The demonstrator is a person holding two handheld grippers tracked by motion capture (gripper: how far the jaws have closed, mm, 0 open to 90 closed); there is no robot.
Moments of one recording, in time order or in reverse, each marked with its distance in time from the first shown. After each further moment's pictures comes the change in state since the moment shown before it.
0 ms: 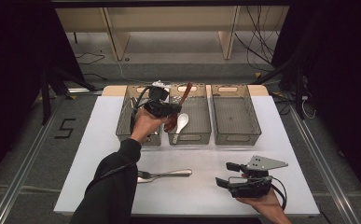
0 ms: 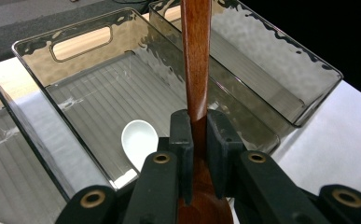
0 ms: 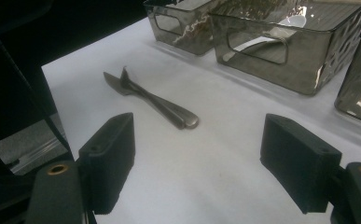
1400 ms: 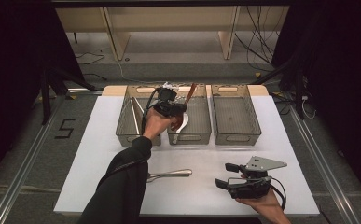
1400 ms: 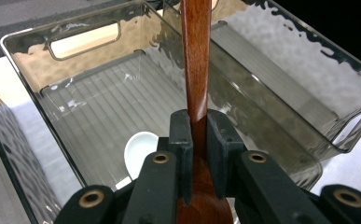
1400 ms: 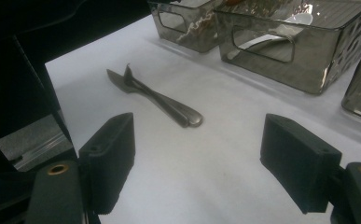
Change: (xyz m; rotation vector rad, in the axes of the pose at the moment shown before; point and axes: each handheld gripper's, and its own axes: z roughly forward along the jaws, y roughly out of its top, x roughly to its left) left arm 0.002 -0.003 0.041 -0.007 0.059 -0.027; right arm 0.001 -0.001 0.002 0.008 0.013 -0.004
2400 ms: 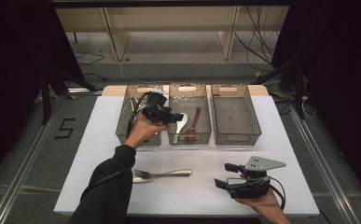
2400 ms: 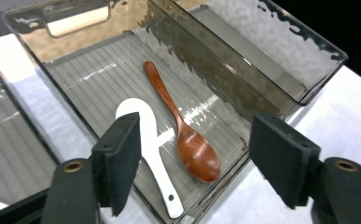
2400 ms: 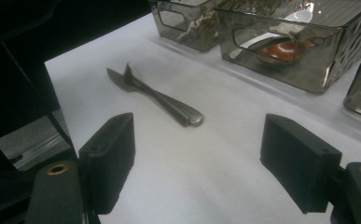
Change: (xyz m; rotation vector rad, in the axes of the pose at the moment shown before) left arm 0.005 -0.017 -0.044 0.025 -0.071 0.011; right arm 0.000 0.000 0.002 0.006 0.000 -0.001
